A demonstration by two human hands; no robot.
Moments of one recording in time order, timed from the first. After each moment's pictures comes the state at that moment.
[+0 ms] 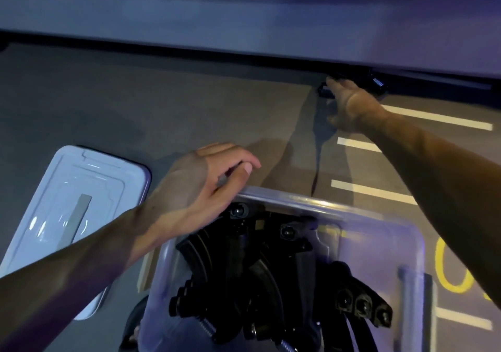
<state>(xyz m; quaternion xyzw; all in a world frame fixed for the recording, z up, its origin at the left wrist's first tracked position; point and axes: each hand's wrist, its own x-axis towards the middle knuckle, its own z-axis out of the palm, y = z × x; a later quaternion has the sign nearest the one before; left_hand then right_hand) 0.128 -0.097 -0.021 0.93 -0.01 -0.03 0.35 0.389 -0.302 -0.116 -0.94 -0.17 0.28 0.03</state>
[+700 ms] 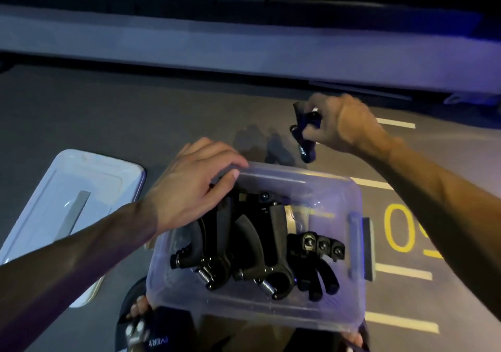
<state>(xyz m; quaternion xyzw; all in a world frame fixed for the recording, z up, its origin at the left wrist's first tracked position) 0.079 -0.115 0.005 0.96 -0.12 0.04 0.26 0.268 -0.352 0.015 -0.95 -0.28 0.09 0.06</state>
